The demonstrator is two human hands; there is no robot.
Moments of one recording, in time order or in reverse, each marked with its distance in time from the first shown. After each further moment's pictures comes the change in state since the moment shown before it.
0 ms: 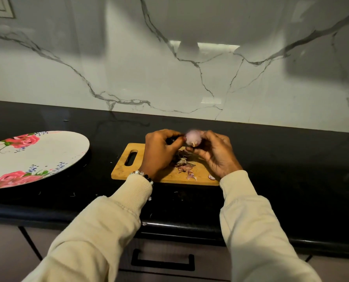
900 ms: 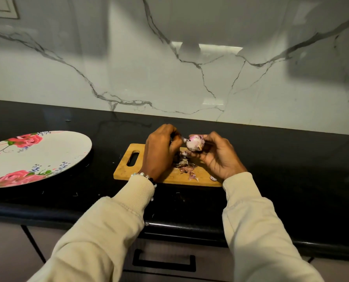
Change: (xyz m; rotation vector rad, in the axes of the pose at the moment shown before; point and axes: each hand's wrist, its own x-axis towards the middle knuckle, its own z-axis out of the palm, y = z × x) left_hand 0.002 -0.001 -0.004 0.283 0.058 0.168; right_hand -0.001 -0.001 -0.002 0.085 -0.067 0.115
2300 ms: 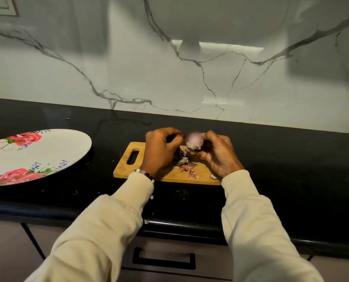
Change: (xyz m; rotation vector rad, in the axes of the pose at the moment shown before) left_hand 0.000 0.002 -0.001 -0.272 -0.024 -0.165; right_hand 0.007 0.005 -0.002 -0.176 0.117 -0.074
